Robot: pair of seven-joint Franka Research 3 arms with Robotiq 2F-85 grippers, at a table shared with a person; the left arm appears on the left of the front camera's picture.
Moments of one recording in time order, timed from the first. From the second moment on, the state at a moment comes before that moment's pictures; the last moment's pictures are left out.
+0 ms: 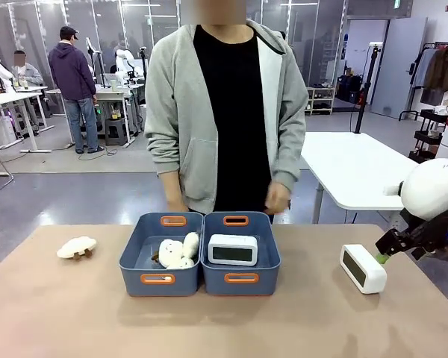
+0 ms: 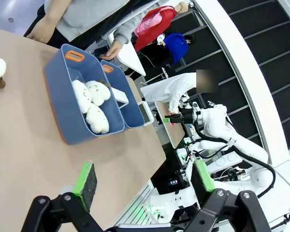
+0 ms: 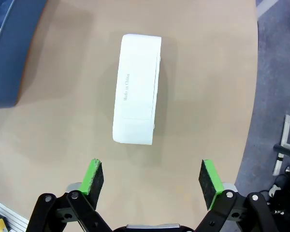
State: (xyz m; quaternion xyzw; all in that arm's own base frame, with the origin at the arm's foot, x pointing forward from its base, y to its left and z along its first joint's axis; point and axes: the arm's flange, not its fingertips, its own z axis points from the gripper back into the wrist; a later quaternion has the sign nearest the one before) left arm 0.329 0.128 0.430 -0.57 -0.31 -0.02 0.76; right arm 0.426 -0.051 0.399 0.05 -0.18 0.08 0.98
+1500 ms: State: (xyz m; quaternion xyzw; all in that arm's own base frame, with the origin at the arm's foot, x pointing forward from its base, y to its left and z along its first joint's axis) left arm 0.329 0.128 0.429 -0.57 -0.31 -0.02 0.76; right arm 0.518 -0.009 0.310 -0.01 -0.08 0.02 1.00
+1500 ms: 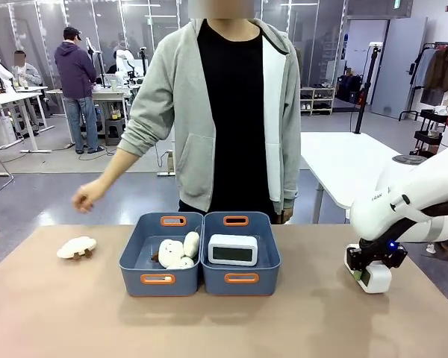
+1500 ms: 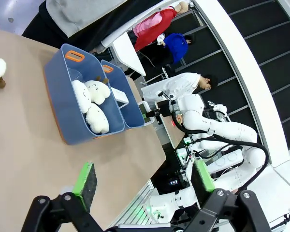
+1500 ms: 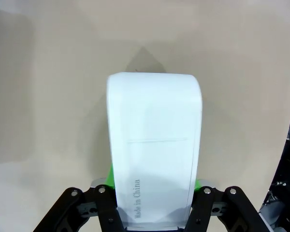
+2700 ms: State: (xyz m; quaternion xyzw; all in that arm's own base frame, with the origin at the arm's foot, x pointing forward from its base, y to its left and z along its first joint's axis) left arm 0.329 0.128 0.429 -0.57 -0.31 -0.02 0.76; right arm 0.510 0.144 0.409 0.35 -0.04 0.18 0.92
